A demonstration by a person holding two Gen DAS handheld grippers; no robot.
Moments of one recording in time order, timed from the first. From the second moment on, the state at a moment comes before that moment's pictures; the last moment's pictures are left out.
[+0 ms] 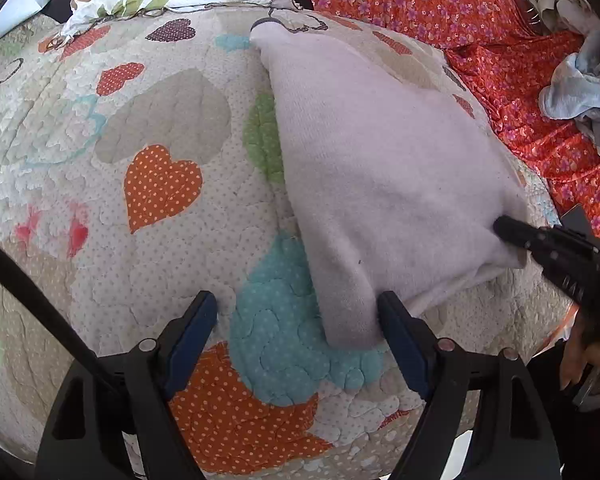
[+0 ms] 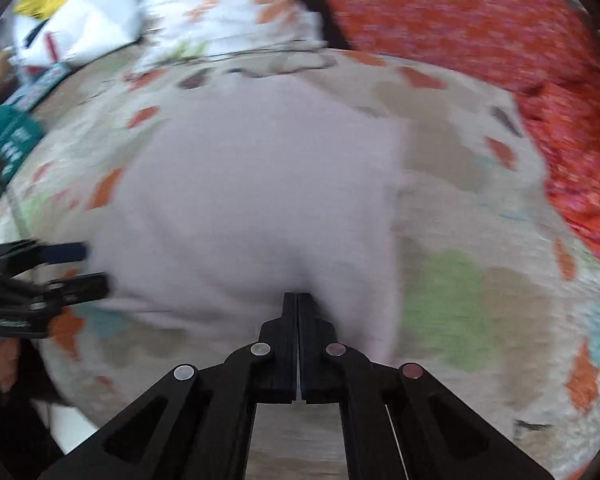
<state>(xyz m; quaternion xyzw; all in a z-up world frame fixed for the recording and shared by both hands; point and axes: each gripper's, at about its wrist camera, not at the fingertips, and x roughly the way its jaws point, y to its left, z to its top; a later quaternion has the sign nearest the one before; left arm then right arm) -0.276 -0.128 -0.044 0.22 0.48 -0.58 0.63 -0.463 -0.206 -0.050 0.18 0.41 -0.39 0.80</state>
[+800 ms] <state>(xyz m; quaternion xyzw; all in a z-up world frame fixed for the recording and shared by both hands) -0.277 -0.129 -0.043 0.23 0.47 -0.58 0.62 -0.509 -0.259 -0.042 0.31 0.32 -0.42 0.79</state>
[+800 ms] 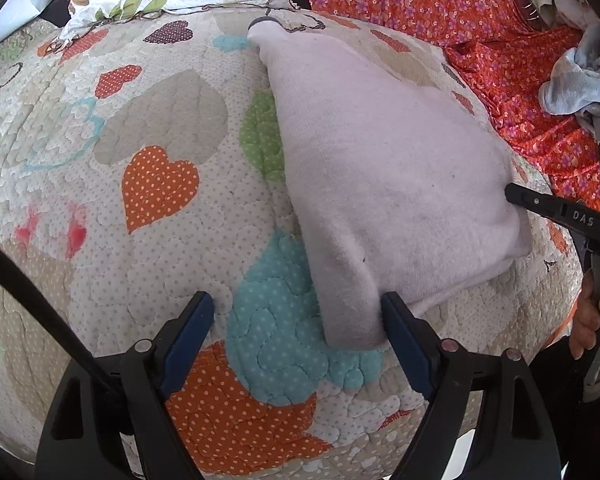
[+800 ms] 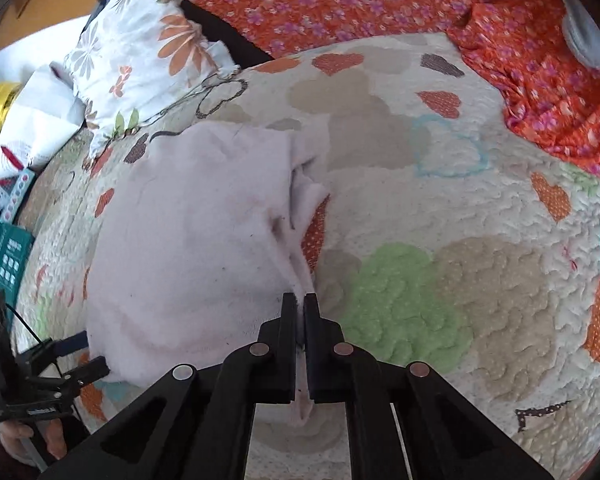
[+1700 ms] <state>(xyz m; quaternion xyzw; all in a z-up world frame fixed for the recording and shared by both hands) -0.220 -0.178 -0.026 0.12 0.53 -0.58 0.60 -0.474 -0.283 -0.019 0.26 0.34 -0.41 0.81</state>
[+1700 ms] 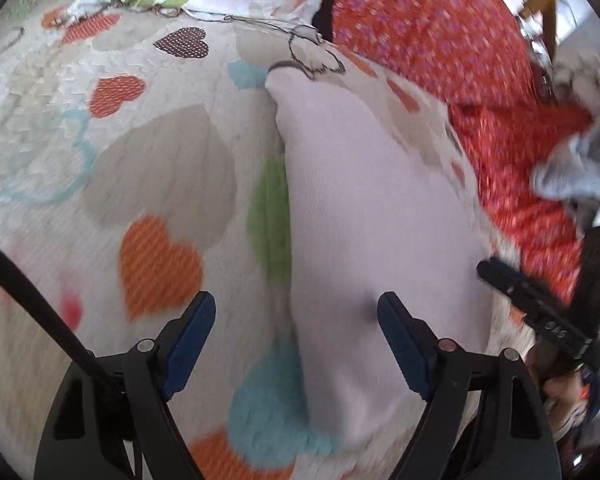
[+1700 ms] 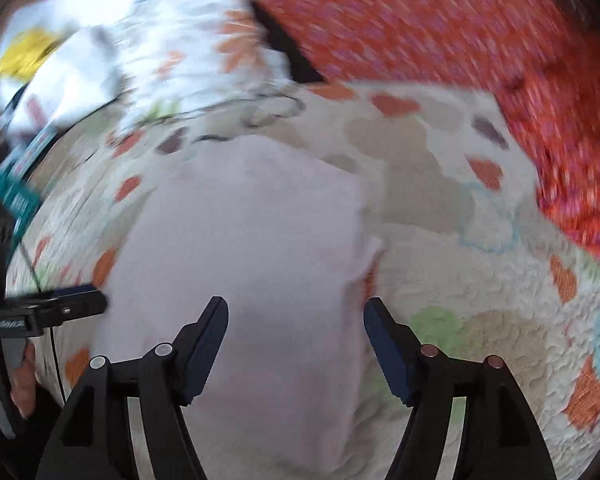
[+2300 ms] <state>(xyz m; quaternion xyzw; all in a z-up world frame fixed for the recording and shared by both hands) -0.227 -0.230 0.024 0.12 0.50 -0.62 0.59 -0.447 -0.344 -0.008 0.44 0.19 -0.24 0.84</state>
